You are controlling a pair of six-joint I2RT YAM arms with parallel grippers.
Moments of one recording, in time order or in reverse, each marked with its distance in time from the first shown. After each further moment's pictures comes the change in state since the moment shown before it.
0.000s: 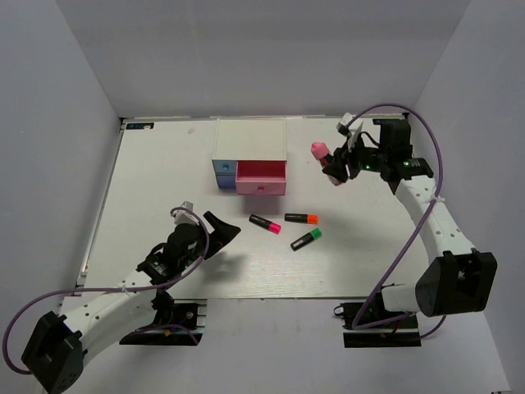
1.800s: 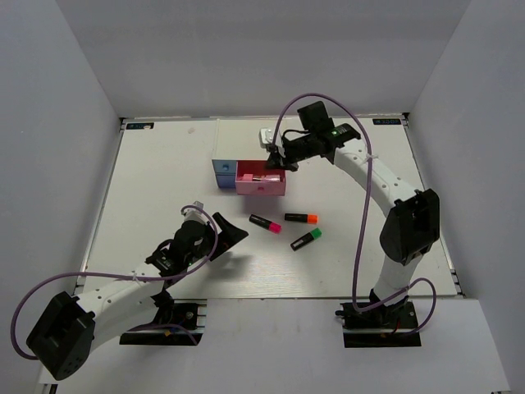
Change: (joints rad) left arm 0.000 0.161 0.000 0.126 0.115 0.008; right arm 0.389 0.477 0.511 -0.230 -0.132 -0.555
